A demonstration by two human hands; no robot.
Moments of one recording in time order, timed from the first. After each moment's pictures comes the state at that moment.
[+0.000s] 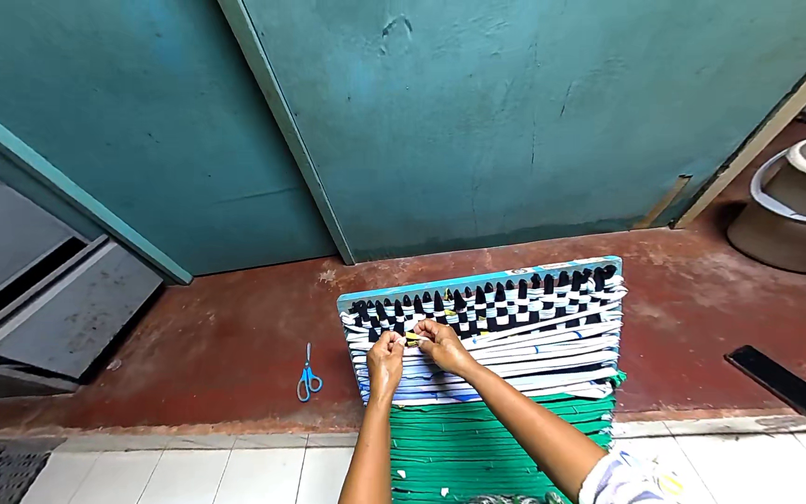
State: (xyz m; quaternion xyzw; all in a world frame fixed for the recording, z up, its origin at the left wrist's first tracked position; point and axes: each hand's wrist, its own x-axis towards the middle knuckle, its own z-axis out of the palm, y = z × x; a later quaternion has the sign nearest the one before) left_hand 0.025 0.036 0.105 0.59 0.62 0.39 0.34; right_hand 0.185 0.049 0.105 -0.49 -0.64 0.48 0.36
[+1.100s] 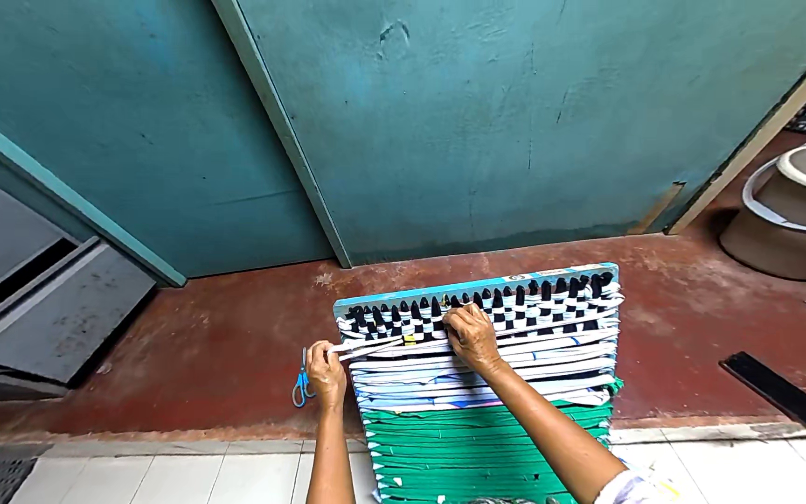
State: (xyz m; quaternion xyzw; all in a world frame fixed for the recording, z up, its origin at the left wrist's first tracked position) left_hand -0.066 0.062 0.062 0.57 0.64 0.52 0.02; right_hand 0.231 0.063 0.075 -0.49 -0.73 -0.09 0.47
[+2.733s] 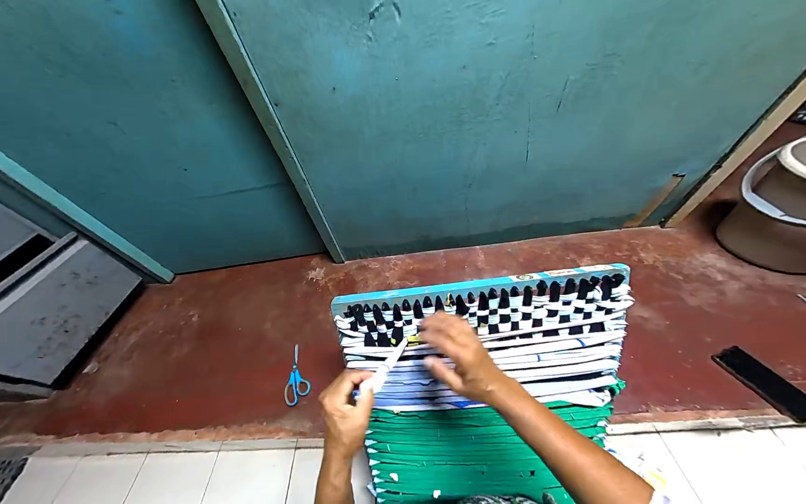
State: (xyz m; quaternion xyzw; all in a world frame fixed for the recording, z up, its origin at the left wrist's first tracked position) left_hand -0.015 -0.015 0.125 0.68 0.45 0.56 0.16; right_hand 0.228 0.018 0.128 -0.36 -0.80 0.07 0.47
